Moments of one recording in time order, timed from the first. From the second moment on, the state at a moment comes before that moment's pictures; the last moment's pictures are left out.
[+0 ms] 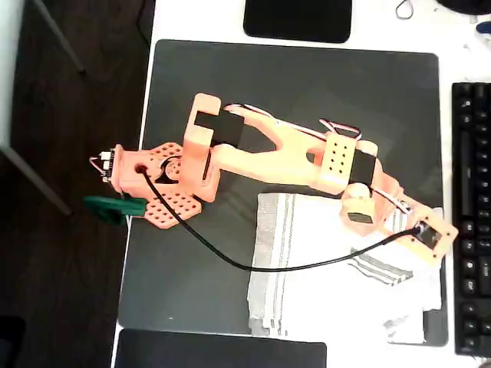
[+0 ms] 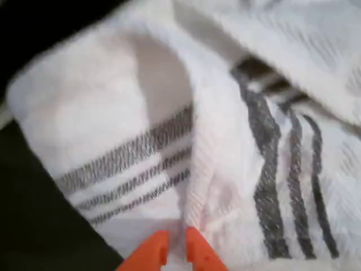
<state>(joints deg) 10.1 79.2 91.8 55.3 -66.1</state>
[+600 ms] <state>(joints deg) 29.5 73.7 78.5 41.4 -74.8</state>
